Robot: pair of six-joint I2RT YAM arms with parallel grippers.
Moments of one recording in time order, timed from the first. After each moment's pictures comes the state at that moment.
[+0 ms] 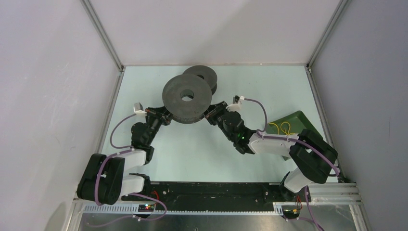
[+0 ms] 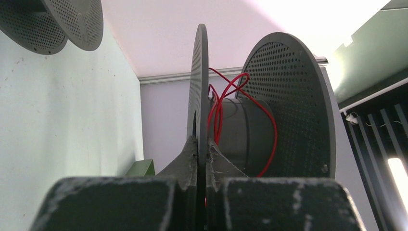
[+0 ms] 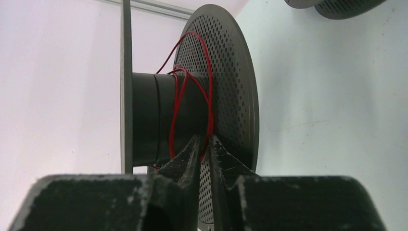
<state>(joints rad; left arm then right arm) -0.18 1.24 0.21 1.19 0.24 -1.60 0.93 1.56 0.78 0.74 0.40 1.30</state>
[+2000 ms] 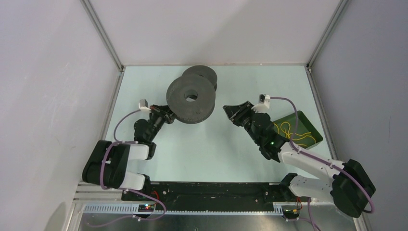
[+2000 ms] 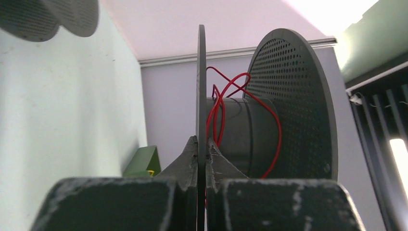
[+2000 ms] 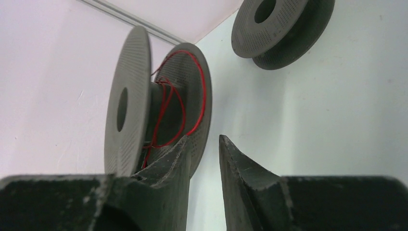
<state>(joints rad) -0.18 1.38 0.26 1.31 0.33 -1.59 0.78 1.12 0.61 0.43 0.33 1.02</state>
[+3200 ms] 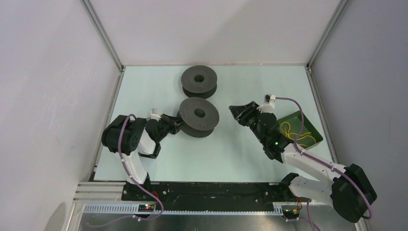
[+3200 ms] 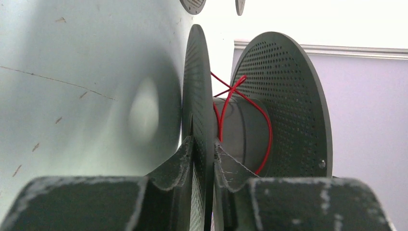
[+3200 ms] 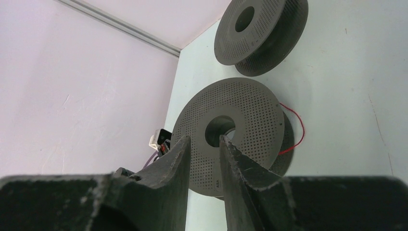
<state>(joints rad) -0.18 1.83 0.28 1.33 0.38 -1.41 0.68 1.07 0.54 0.44 0.25 0.98</state>
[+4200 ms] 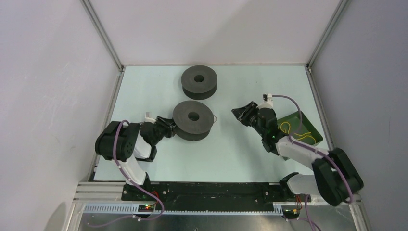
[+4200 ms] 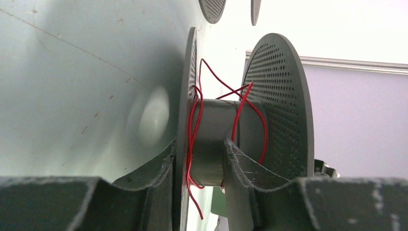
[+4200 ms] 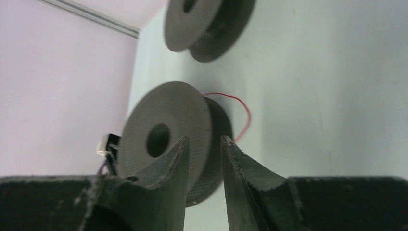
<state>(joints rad) -0.12 1.73 0.20 1.25 0.38 -1.37 0.52 1.21 0.51 0.50 0.07 0.94</state>
